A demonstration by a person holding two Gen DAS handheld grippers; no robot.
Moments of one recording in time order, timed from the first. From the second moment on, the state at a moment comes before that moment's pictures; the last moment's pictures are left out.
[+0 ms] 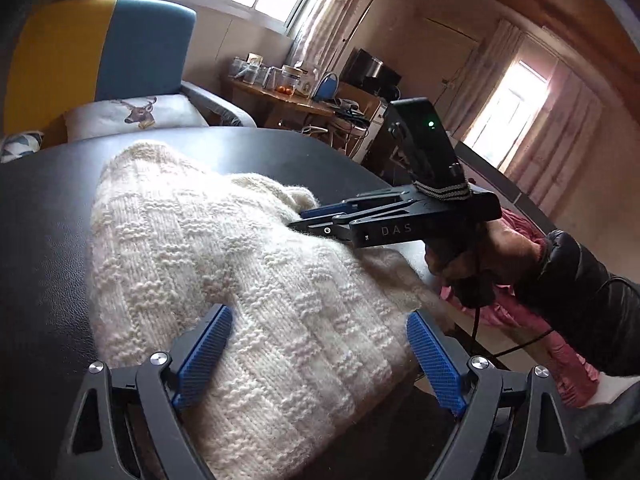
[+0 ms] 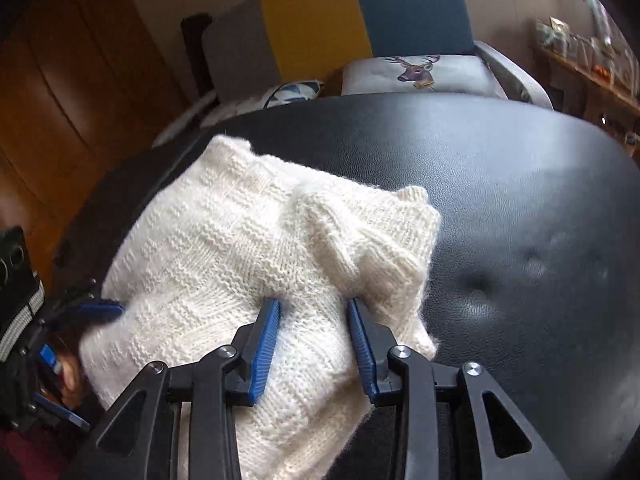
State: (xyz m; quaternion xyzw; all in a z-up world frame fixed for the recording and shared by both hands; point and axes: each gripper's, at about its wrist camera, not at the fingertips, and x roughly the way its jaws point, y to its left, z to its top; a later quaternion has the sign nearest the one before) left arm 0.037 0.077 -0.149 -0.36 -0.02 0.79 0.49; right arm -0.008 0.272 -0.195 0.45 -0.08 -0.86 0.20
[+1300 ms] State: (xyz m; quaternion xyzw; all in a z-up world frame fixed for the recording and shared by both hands) left arm -0.070 0.031 -0.186 -0.57 -0.17 0.71 0.39; right arm 0.022 0.277 -0.207 0.51 -0.31 -0.76 0.26
